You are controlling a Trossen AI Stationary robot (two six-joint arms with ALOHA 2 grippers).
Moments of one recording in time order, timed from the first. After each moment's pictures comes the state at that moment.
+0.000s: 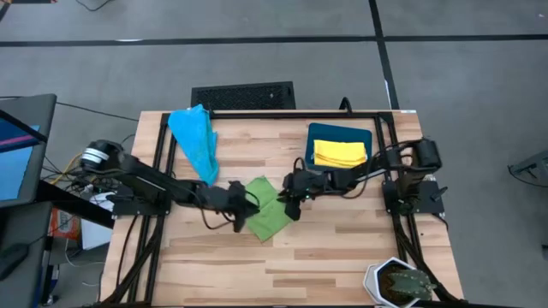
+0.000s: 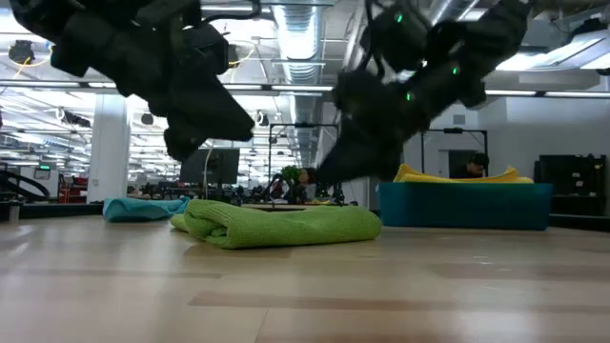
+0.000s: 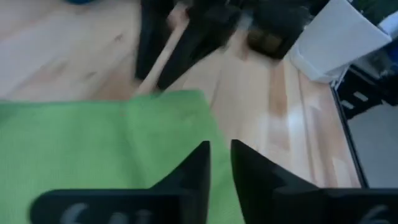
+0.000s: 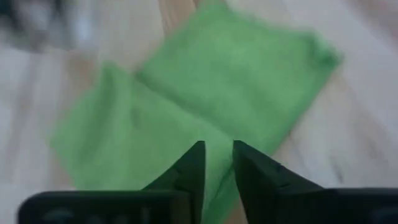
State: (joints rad) left arm -0.23 1.45 0.53 0.44 -0.17 -0.62; right arm 0.05 1.79 0.83 0.28 0.00 0.32
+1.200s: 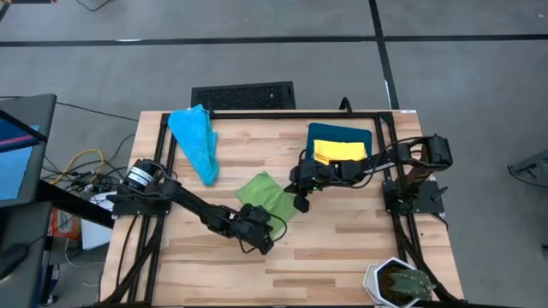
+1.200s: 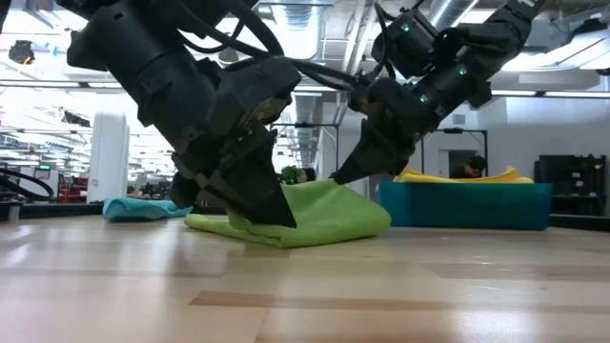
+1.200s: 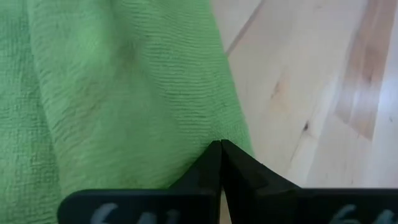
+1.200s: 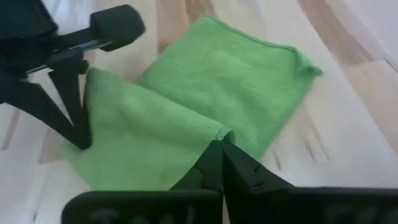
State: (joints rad) left arm -0.39 1.92 0.98 0.06 -0.38 -0.90; right arm -0.04 1.68 0.76 0.22 -0.09 0.17
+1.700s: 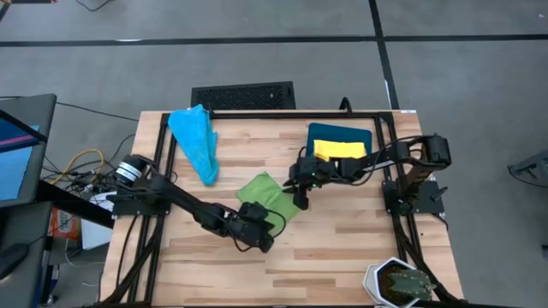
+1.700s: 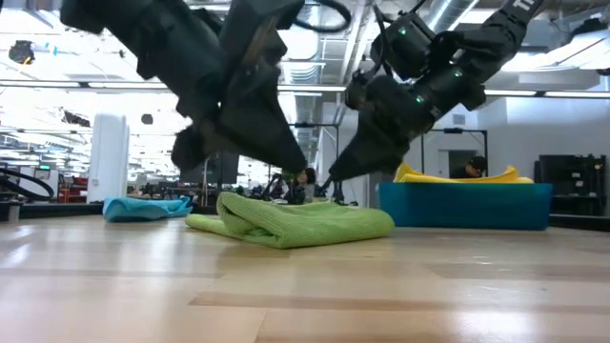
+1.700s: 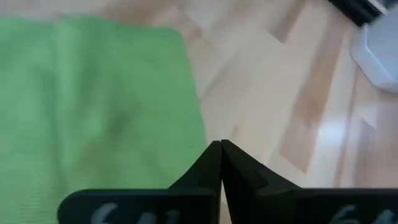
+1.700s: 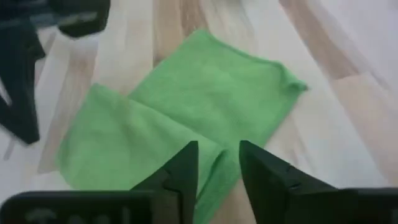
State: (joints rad) left arm -0.41 1.81 0.98 0.06 -0.45 -0.96; right arm -0.07 1.68 0.76 0.25 -0.14 0.15
